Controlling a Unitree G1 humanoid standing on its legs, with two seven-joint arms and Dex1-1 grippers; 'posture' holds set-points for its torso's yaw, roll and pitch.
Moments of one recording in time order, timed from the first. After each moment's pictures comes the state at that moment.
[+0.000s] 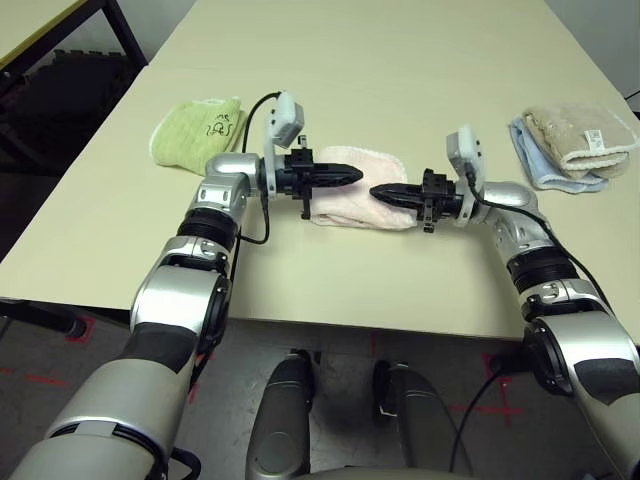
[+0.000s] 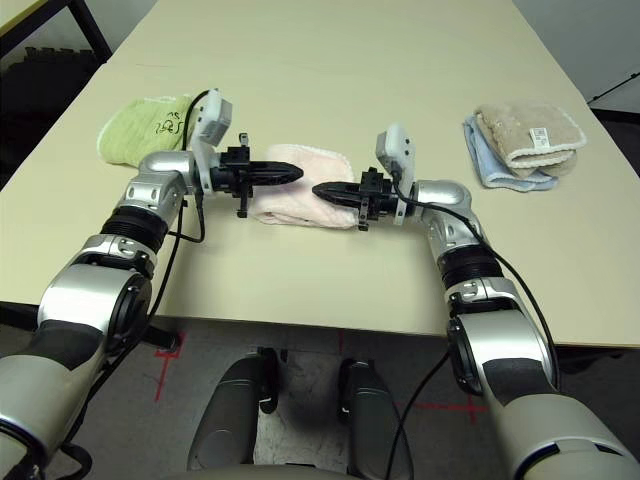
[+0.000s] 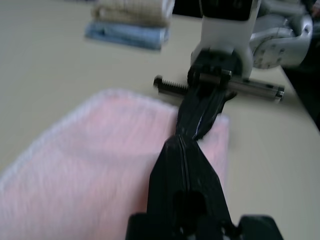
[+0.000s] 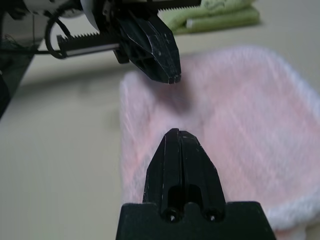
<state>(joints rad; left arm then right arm) -1.11 0.30 -0.08 1.12 -0.12 -0.12 -1.38 -0.85 -0.32 0.02 0.92 0.18 -0.17 1.27</state>
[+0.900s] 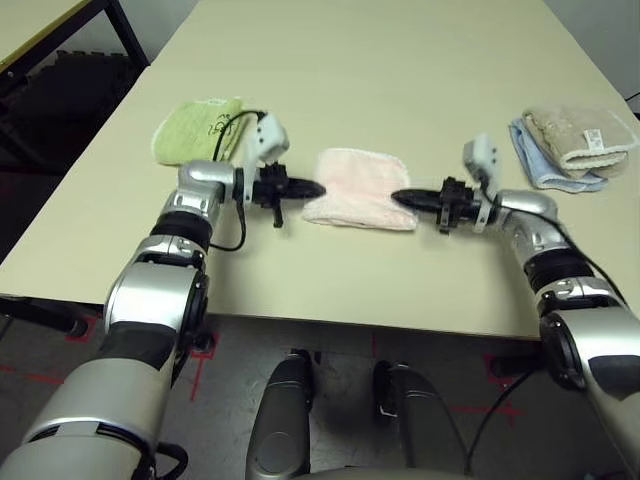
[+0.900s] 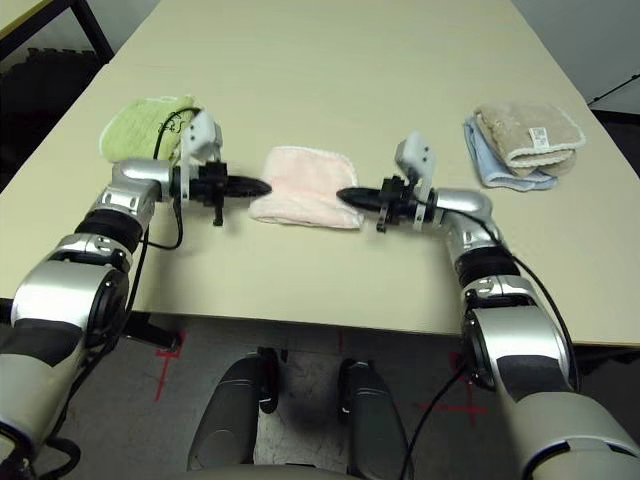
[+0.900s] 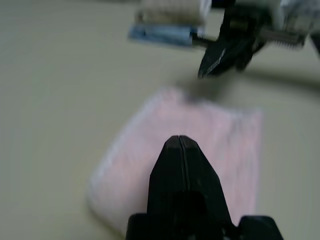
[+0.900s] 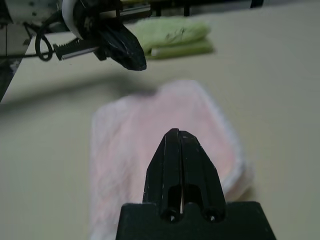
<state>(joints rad) -1.26 0.37 0.04 1.18 -0.11 -0.10 -1.36 -0.97 -0.41 -0.09 0.91 0.27 -0.14 1.29</state>
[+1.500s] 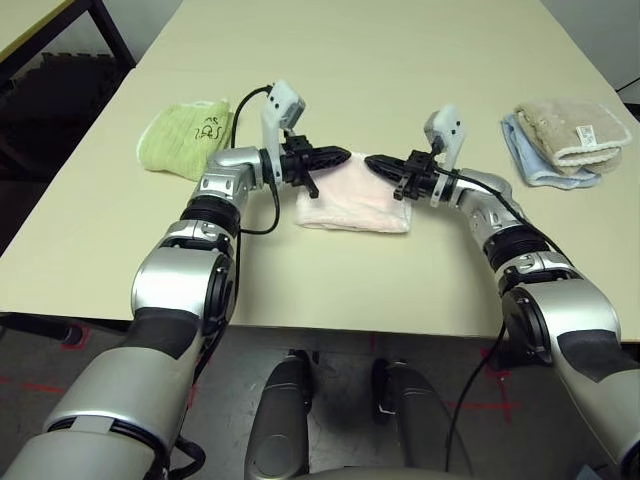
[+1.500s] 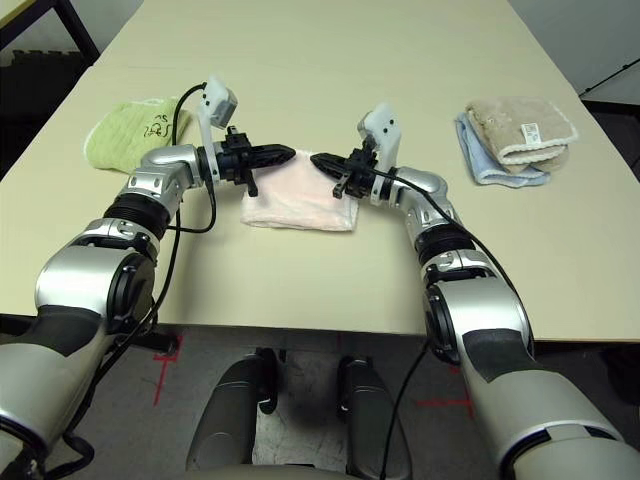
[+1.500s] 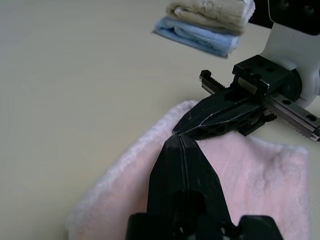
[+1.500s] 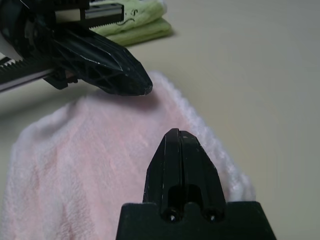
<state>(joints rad) -1.20 0.29 0.04 1.24 -0.06 -0.05 -1.16 -1.04 -0.23 -0.04 1.15 0.10 -0.24 0.96</state>
